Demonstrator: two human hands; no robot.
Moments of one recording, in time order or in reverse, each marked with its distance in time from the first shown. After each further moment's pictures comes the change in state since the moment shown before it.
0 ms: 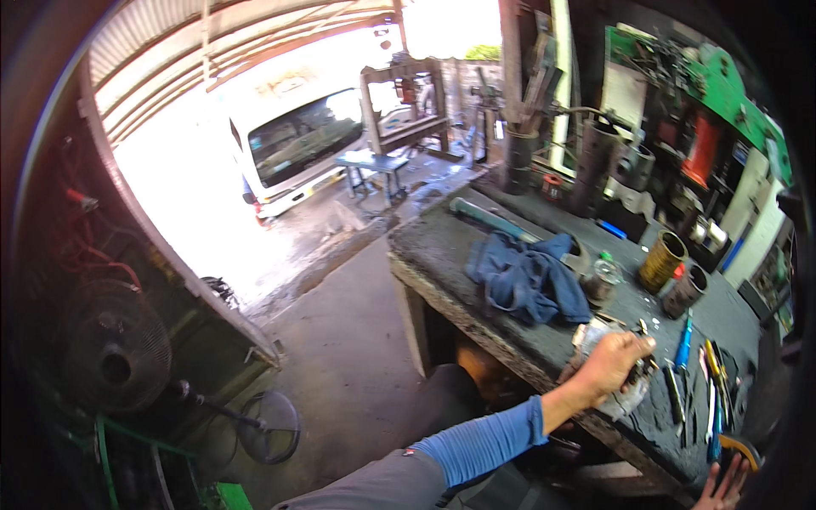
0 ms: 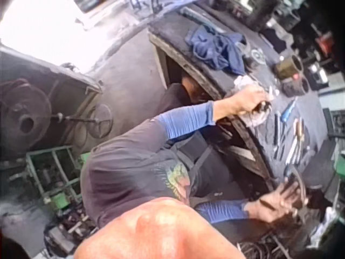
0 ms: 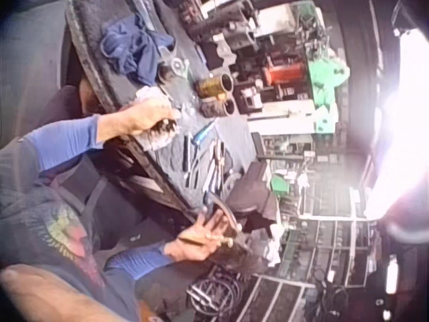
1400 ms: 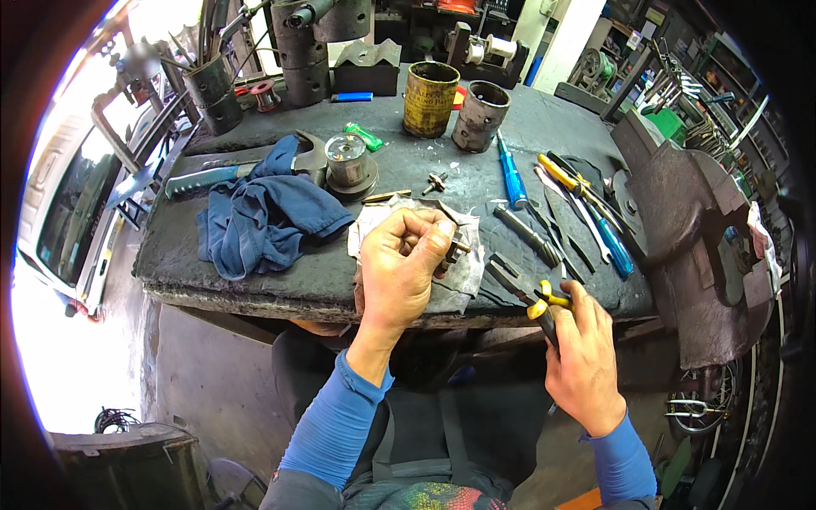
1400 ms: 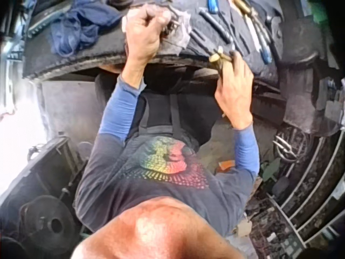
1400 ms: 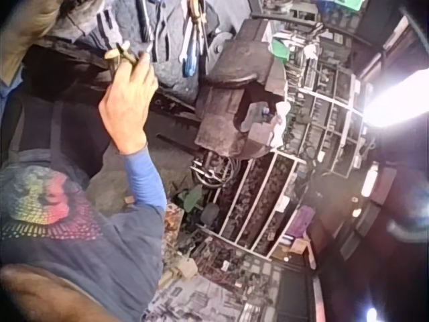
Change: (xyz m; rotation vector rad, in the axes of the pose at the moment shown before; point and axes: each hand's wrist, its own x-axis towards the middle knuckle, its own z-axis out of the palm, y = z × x) left_hand -0.013 -0.004 -0.019 0.111 0.029 0.274; right_hand -0.016 0.058 0.076 -1.757 -0.818 0.017
